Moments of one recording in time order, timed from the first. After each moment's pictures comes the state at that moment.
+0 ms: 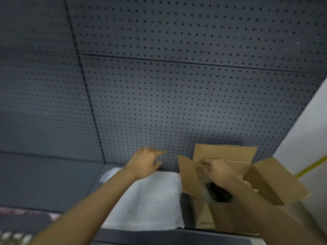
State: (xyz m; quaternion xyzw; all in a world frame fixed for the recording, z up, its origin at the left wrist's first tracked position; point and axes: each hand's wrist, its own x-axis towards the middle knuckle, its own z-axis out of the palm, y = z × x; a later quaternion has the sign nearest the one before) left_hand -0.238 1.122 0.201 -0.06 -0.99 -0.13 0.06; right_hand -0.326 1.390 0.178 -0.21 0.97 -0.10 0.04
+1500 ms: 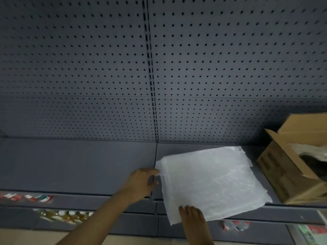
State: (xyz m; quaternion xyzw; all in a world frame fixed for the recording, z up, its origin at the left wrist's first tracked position) left_hand -0.122 0.830 0.056 0.02 -0.94 -0.32 -0.11; right_hand -0.103 1.055 -0.057 -0.20 0.95 -0.16 0.16
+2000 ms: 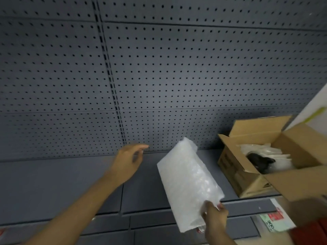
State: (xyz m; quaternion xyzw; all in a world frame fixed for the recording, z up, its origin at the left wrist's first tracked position) left_hand -0.187 0.888 0.139 -0.09 -0.92 -0.34 0.17; right_hand -0.145 1.169 0.003 0.45 0.62 -0.64 0.00
